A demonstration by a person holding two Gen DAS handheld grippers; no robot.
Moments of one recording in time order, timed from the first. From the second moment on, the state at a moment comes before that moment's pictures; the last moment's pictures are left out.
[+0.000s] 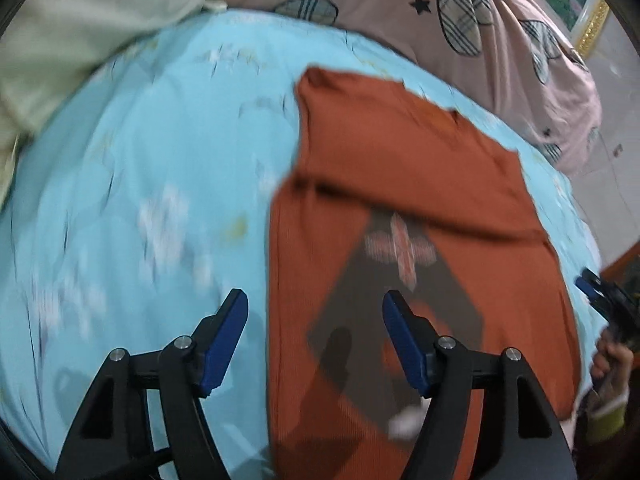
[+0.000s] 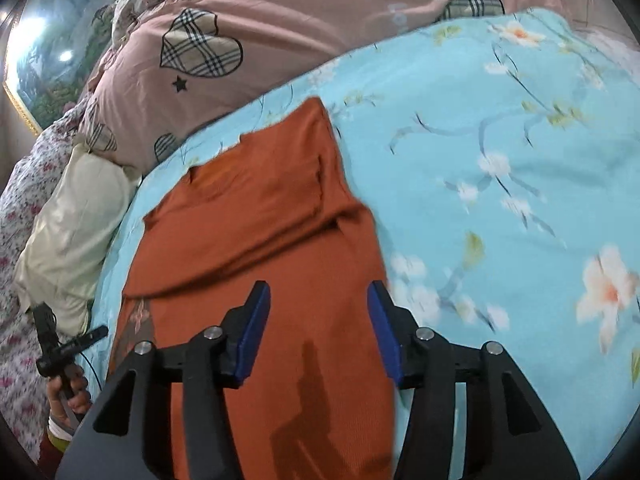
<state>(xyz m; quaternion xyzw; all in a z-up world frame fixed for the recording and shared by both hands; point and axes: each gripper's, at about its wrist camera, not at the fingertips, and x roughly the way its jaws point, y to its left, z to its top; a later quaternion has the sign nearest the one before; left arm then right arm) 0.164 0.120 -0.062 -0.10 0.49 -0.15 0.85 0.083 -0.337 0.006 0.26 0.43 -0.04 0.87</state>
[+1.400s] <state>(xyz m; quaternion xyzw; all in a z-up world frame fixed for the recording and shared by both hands) 0.026 0.147 -0.003 -0.16 0.39 -0.26 0.87 -0.040 -0.290 0.029 0.30 0.37 0.16 0.86</state>
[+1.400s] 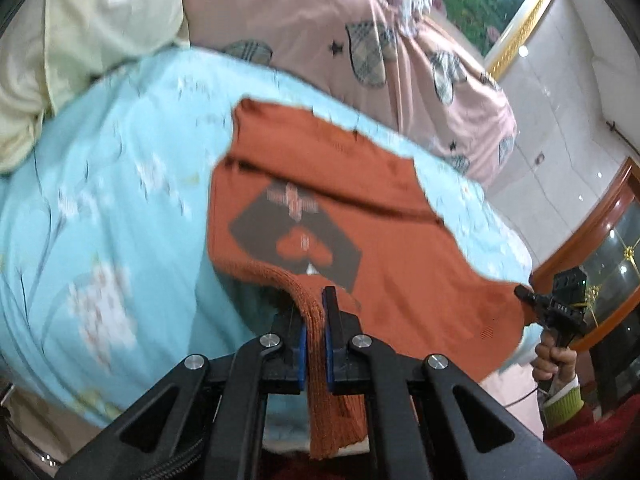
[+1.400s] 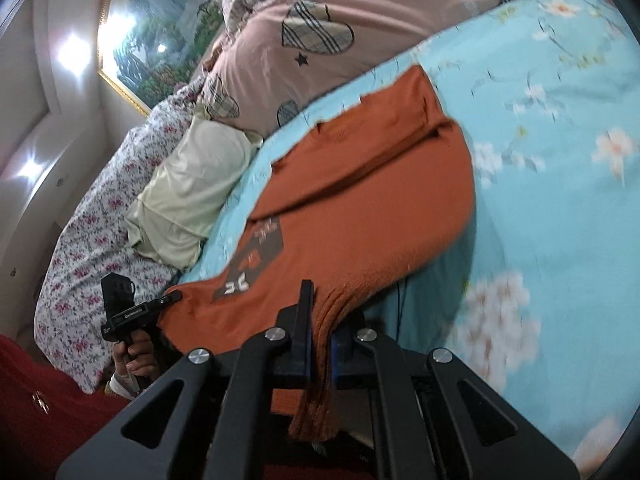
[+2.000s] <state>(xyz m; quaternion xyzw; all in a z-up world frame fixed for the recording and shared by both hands) 0.231 0.104 0.029 -0.17 0.33 -0.18 0.91 0.170 -0.327 0.059 0.20 0.34 0.08 0.91</state>
